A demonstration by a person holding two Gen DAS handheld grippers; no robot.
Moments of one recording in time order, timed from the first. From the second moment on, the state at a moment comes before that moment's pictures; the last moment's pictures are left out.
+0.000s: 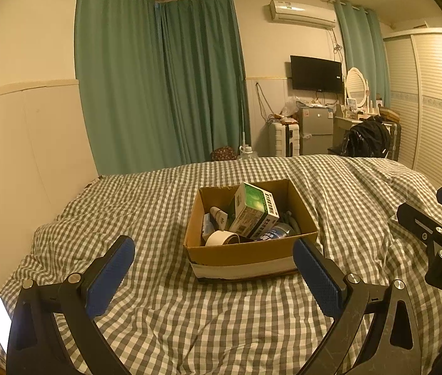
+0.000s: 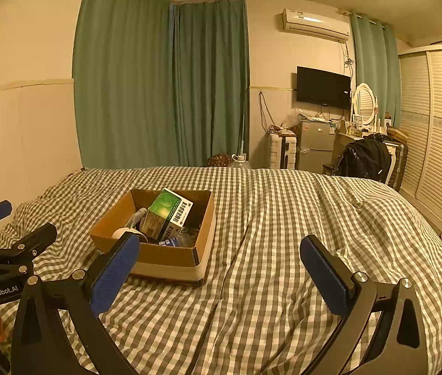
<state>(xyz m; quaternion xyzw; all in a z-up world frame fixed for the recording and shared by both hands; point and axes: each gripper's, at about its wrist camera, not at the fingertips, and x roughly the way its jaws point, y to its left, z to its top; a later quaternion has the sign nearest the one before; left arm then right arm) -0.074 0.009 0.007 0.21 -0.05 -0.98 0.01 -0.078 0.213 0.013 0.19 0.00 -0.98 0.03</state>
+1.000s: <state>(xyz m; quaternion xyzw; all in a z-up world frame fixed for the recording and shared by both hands) -0.074 0.005 0.005 0.21 -0.04 -0.98 0.02 -0.079 0.214 0.011 0.19 0.00 -0.98 0.03</state>
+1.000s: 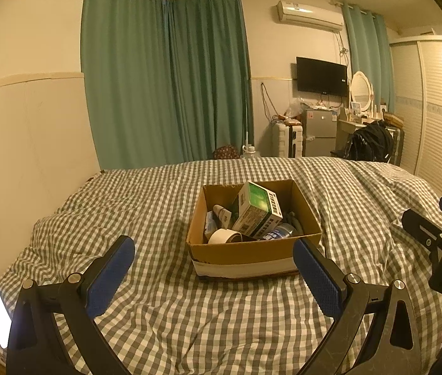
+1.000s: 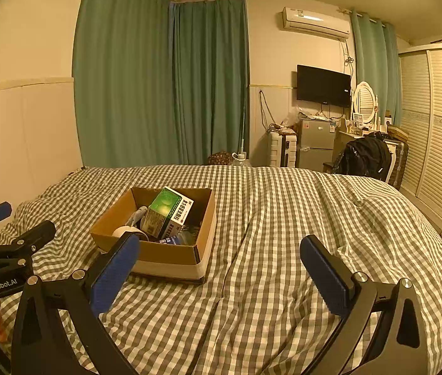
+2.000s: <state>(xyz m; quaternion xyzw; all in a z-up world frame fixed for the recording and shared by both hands) -0.069 0.009 0.005 0.21 -0.04 -0.98 0.02 -0.077 0.215 0.008 0.19 0.00 -0.98 0.04</state>
